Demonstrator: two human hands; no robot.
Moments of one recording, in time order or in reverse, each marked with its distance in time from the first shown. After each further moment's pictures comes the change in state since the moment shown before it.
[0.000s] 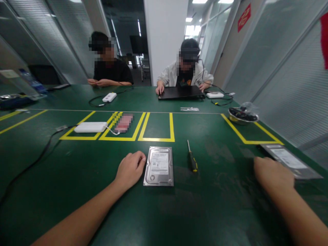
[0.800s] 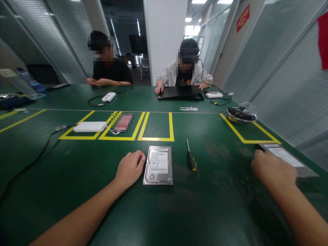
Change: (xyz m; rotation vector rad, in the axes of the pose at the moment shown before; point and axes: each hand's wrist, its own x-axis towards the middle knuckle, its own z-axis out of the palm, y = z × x) left_hand 0.000 0.001 0.000 -0.013 0.003 -0.010; right_hand -0.015 -0.012 -0.016 -0.073 0.141 0.011
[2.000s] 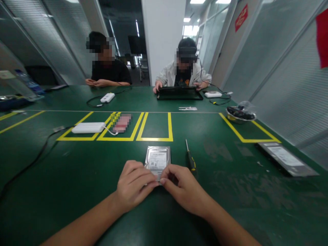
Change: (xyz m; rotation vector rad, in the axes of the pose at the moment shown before) left_hand -0.035 0.029 -0.011 -0.366 0.456 0.776; right_hand -0.137 -0.171 -0.048 1.356 -0.474 -0.922
